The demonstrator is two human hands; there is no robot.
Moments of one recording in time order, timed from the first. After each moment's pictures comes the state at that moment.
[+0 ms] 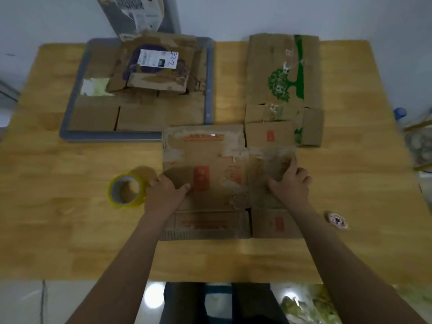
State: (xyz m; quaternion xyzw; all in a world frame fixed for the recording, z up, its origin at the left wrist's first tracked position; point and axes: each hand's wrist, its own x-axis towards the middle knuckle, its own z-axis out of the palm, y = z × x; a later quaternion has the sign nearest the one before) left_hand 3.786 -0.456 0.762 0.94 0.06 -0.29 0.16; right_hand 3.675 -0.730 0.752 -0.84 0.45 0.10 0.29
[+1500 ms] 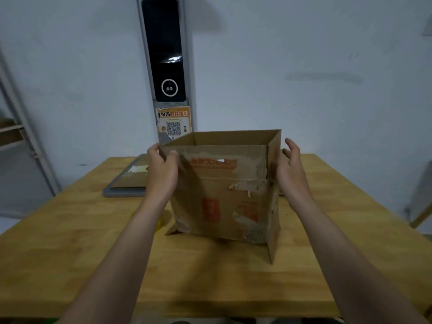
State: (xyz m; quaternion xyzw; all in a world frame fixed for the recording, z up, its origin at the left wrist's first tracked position) left_hand 3.688 -0.406 0.849 0.73 -0.10 0.14 0.66; right_hand 3.569 -0.653 0.843 -0.73 0.15 -0.36 0.56
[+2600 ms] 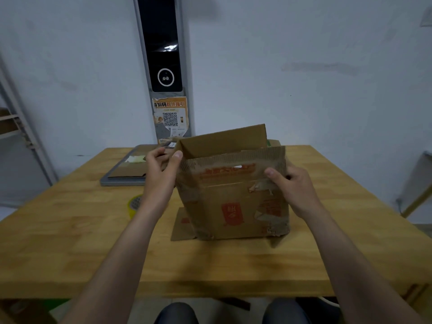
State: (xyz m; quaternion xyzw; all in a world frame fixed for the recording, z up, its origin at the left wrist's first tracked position) left_hand 3.652 -0.398 0.811 0.68 -0.14 0.09 0.71; right_hand 3.528 -0.670 0.801 -0.77 -0.02 -0.32 0.56
